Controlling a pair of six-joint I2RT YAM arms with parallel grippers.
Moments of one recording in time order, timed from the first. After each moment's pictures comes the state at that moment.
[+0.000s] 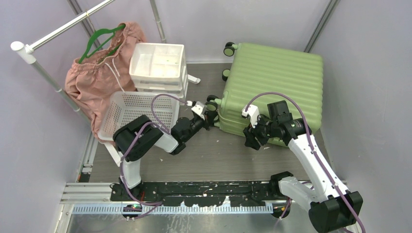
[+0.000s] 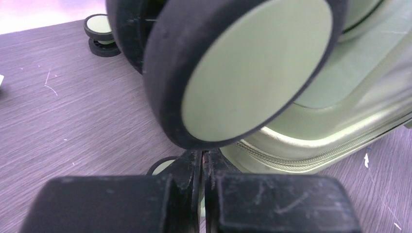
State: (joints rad) left arm -0.80 1.91 0.65 1.34 -0.03 -0.15; right arm 0.26 0.96 0.89 -0.94 -0.52 -0.54
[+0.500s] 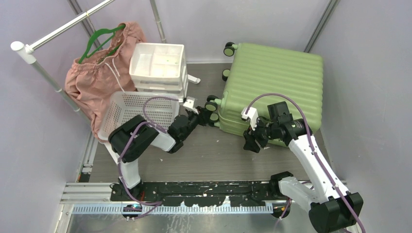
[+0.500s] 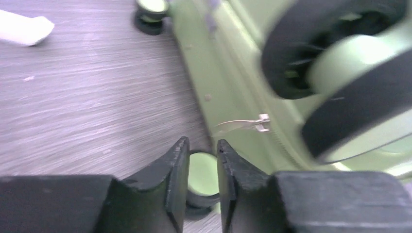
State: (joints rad) left arm -0.78 1.89 0.67 1.27 -0.13 -0.35; right arm 0.26 0.96 0.89 -0.97 -0.59 -0.58
